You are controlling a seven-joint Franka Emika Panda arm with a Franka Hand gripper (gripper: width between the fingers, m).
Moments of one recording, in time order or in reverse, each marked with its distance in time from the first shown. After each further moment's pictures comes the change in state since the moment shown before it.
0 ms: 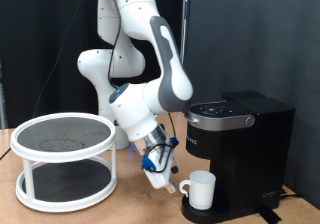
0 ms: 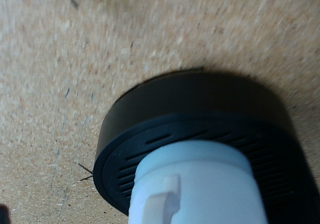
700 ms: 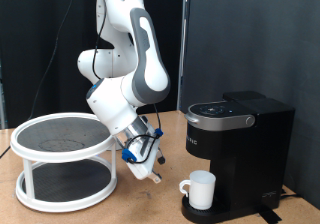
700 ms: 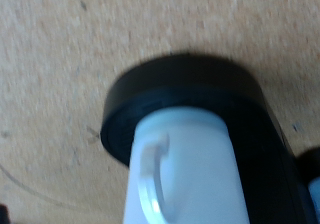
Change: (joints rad) arm -0.068 -0.112 -0.025 -0.061 0.019 -0.137 -0.064
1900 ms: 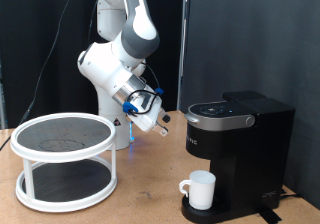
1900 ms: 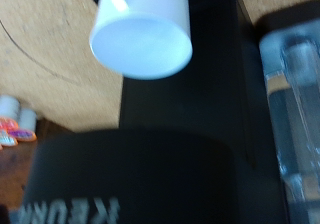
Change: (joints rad) arm -0.021 -0.361 -0.035 -0.117 -0.021 -0.247 0.104
